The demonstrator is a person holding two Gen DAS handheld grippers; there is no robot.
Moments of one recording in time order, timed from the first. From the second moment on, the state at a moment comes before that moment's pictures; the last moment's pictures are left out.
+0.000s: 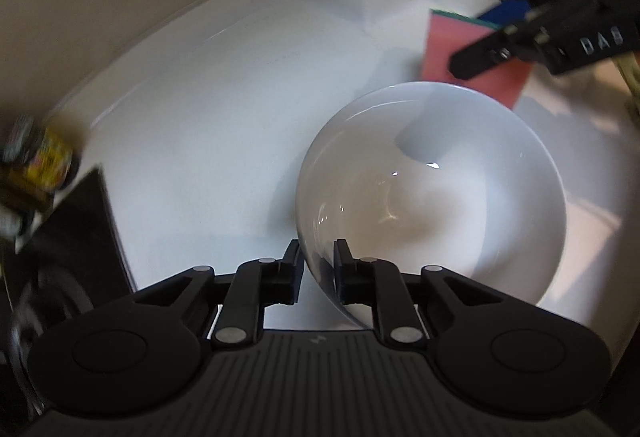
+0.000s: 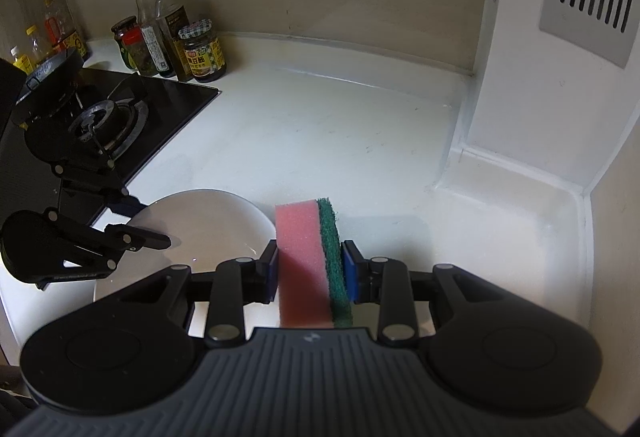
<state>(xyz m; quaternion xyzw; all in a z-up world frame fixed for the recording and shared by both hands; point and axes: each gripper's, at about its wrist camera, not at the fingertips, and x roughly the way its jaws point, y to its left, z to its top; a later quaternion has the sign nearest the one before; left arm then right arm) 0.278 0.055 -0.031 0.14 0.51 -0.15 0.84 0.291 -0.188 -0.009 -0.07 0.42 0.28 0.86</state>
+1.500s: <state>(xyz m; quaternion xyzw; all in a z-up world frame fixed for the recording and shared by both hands) 0.280 0.030 -0.044 0.27 0.49 -0.20 0.81 0.290 -0.177 -0.009 -0.09 0.41 0.30 0.86</state>
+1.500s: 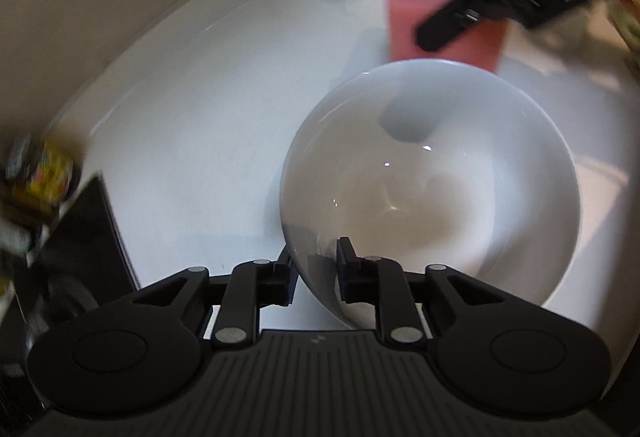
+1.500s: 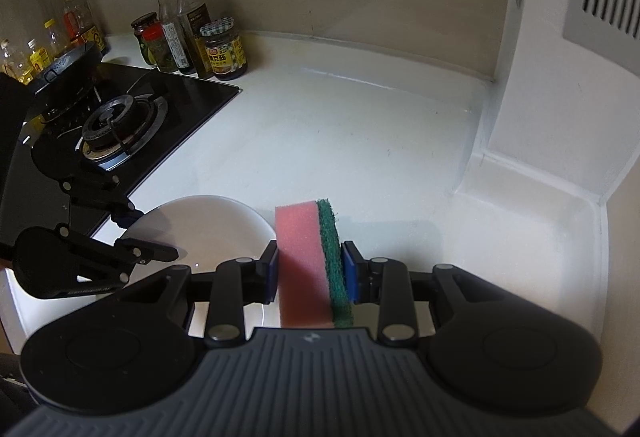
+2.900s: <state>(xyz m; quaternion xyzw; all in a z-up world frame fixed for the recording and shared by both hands) 0.259 0.066 -0.031 0.07 0.52 -0.08 0.85 0.281 -0.190 -0.011 -0.04 0.42 0.29 0.86</state>
